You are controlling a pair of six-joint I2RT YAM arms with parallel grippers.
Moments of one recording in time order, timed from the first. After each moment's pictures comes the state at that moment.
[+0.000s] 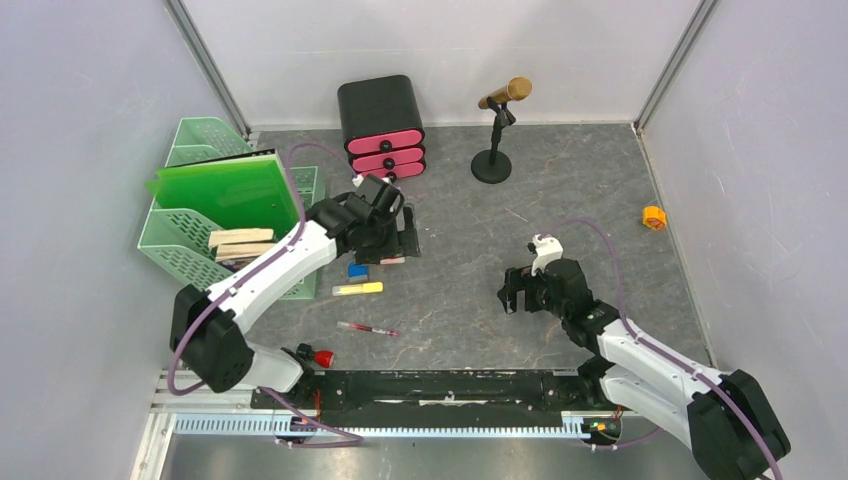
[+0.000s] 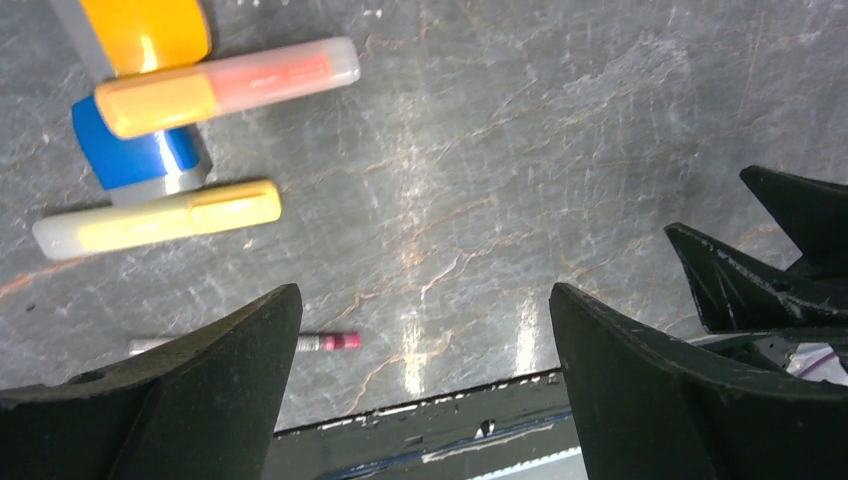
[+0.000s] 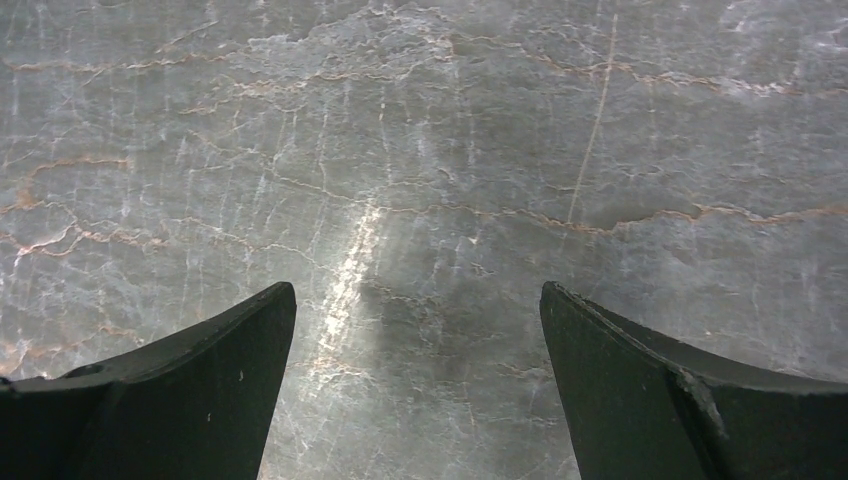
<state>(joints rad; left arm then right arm) -0.63 1.38 1.18 -0.84 -0.03 -0.71 0.52 0.90 0.25 0.03 0.00 0.27</state>
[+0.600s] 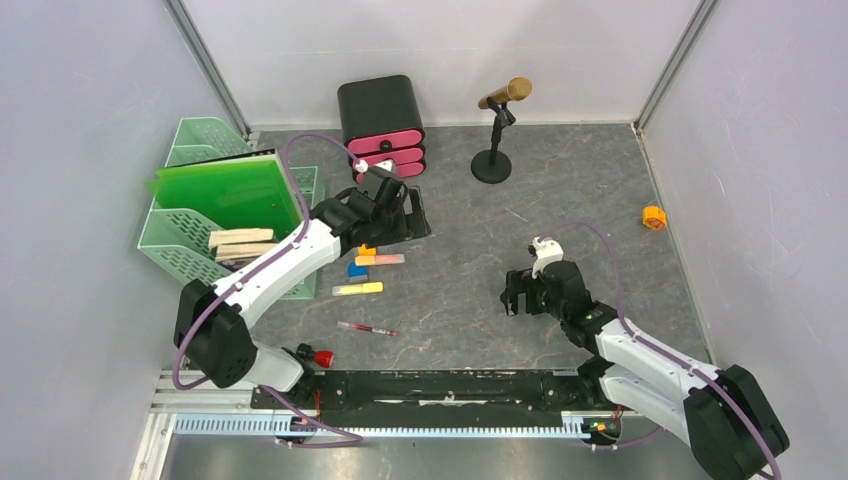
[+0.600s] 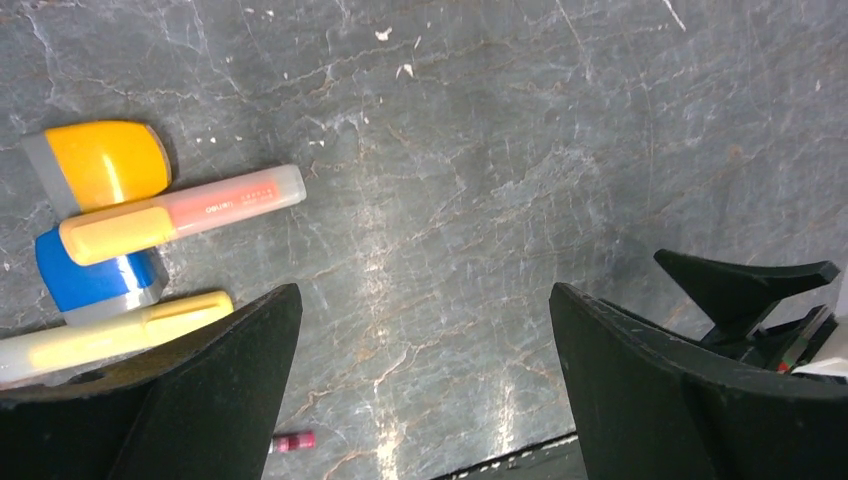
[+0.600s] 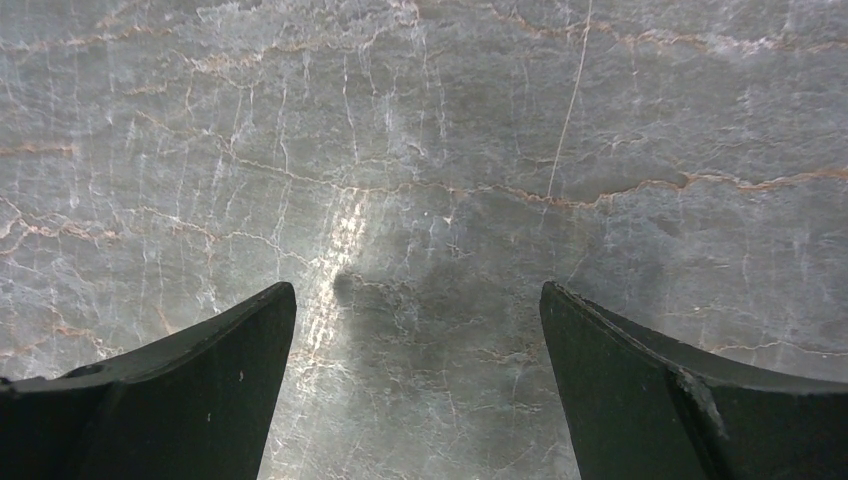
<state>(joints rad) -0.64 1.43 1.20 -0.63 -0.09 -0.72 0.52 0.90 0.23 0.02 0.05 0.28</state>
